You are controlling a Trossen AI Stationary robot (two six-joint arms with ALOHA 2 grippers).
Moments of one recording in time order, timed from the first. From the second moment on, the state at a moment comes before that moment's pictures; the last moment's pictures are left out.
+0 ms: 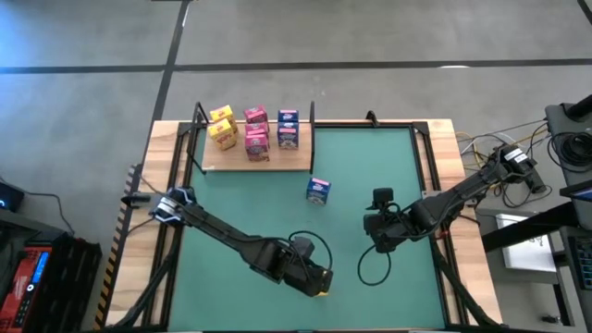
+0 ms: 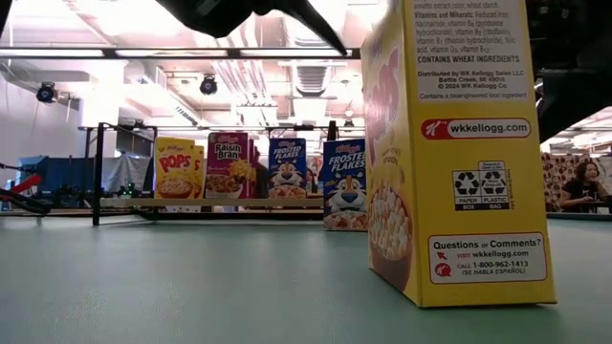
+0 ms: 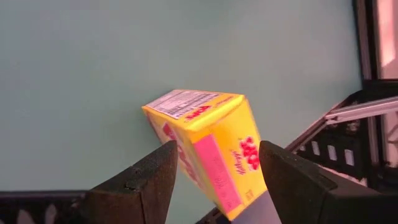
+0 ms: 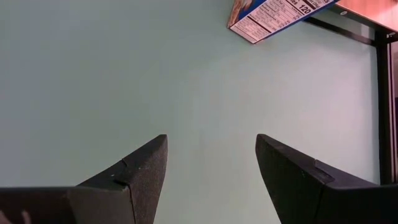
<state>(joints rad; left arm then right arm) -0.47 2.11 1.90 -0.82 -0.23 -1.63 0.49 1.27 0.83 -0.84 0.50 0.28</state>
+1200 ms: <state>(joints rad) -0.48 2.15 1.90 -0.76 -0.19 -1.67 0.49 1.27 0.83 -0.82 0.50 0.28</state>
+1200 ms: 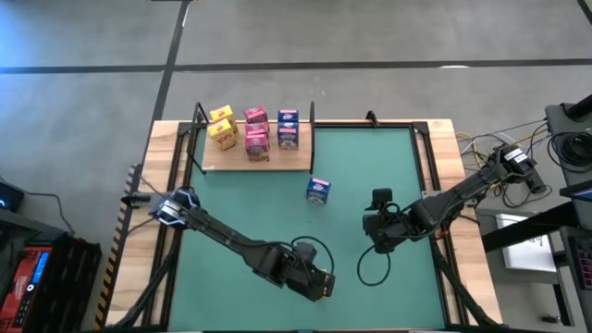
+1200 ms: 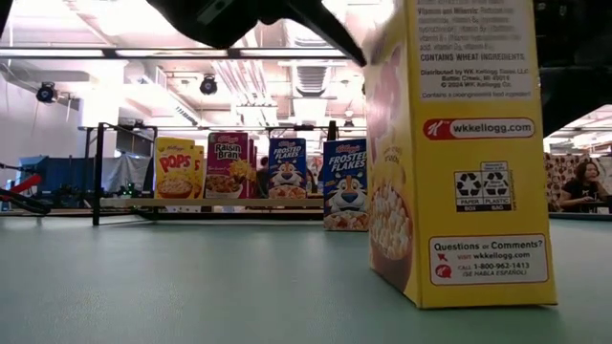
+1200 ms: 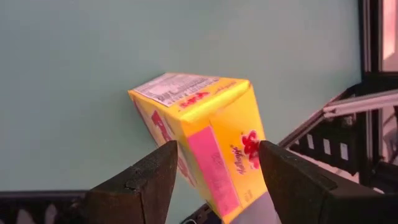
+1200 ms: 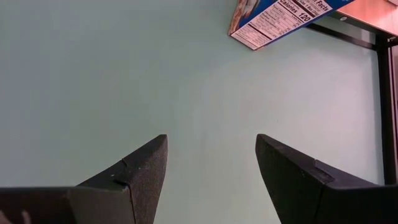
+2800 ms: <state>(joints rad) -0.44 2.16 1.90 -0.83 -0.20 -1.74 0.49 1.27 0.83 -0.79 0.50 0.28</state>
